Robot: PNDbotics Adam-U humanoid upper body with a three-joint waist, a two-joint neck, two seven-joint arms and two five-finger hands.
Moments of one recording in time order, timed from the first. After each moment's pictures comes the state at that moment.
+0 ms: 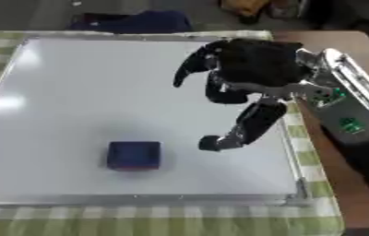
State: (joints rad) left arm -0.22 0.40 0.08 -1.97 0.33 -0.38 0.09; right arm -0.46 -0.80 0.21 -1.98 0.57 -0.53 0.56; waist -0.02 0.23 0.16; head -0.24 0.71
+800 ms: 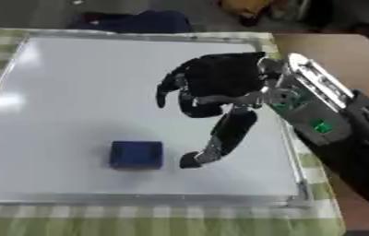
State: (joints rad) left arm -0.23 0.41 0.07 -1.97 0.34 -0.38 0.08; right arm -0.55 -0.76 0.32 -1.98 0.59 -0.38 0.66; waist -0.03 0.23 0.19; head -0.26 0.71
